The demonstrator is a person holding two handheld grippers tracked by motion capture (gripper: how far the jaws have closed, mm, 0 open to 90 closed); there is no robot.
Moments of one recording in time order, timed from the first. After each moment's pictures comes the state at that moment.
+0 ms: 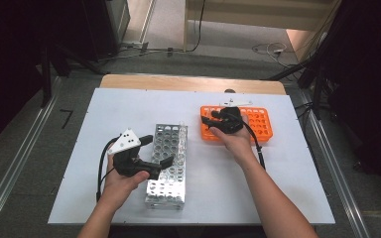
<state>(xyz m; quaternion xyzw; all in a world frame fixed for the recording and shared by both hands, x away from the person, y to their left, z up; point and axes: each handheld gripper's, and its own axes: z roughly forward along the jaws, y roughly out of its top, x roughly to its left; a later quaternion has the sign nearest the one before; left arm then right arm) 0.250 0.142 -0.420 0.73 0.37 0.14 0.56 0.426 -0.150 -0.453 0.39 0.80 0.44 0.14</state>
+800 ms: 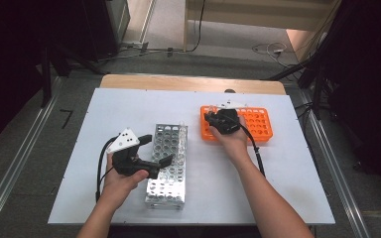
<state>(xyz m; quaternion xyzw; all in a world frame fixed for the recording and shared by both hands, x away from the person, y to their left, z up) 0.251 0.142 -0.420 0.72 0.37 0.14 0.56 0.426 -0.143 -0.461 0.41 0.78 0.43 0.19</state>
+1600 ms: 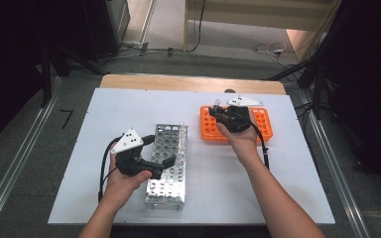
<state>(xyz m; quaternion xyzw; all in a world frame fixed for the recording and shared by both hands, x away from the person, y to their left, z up) 0.252 0.133 -0.420 0.73 0.37 0.14 0.56 0.402 -0.162 -0.418 0.37 0.77 0.48 0.19</state>
